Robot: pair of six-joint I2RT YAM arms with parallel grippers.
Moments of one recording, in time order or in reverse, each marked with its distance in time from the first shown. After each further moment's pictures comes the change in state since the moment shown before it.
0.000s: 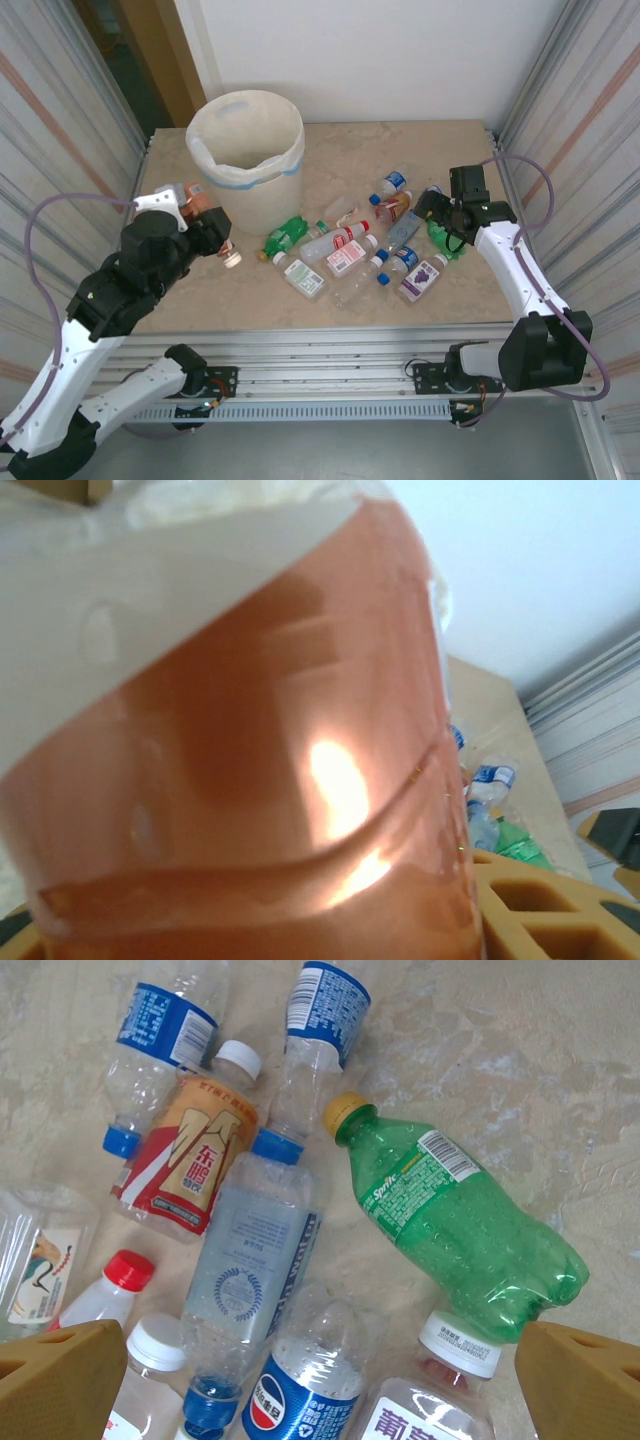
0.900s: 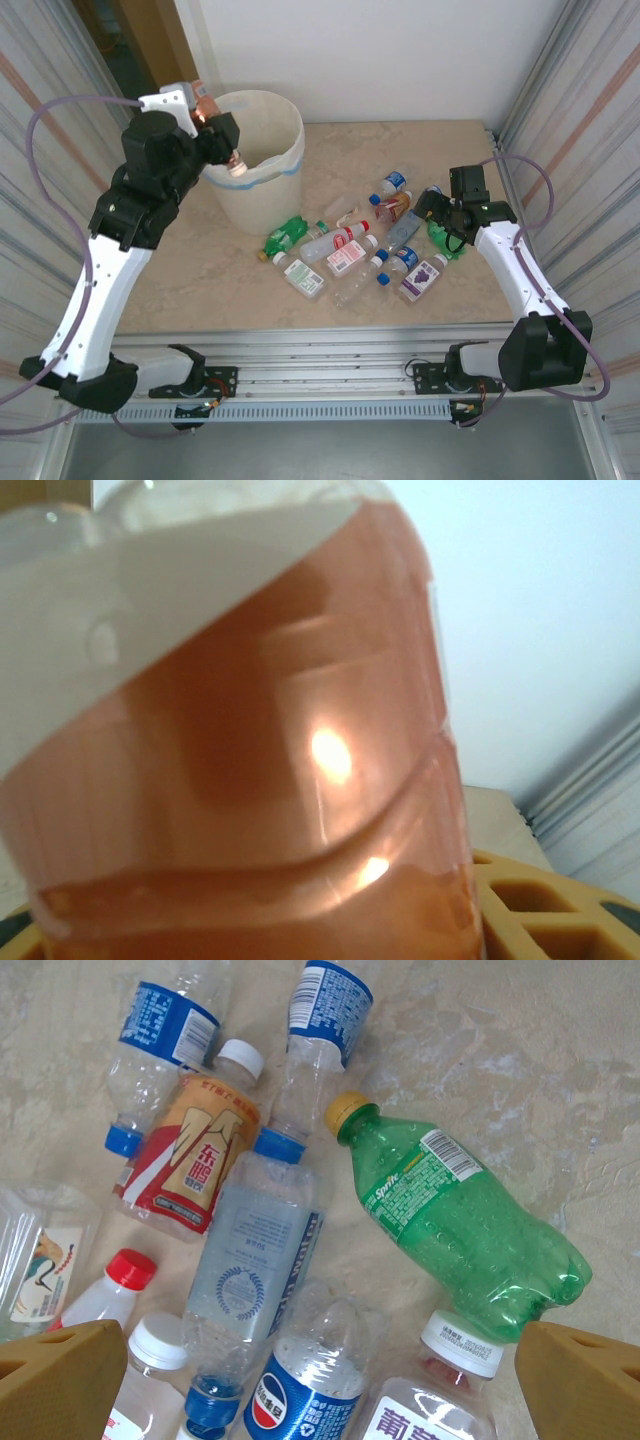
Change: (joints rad) left arm 0.218 0.468 0.477 0.204 0.127 0.263; right arm 0.000 0.000 0.000 0.000 -0.004 0.000
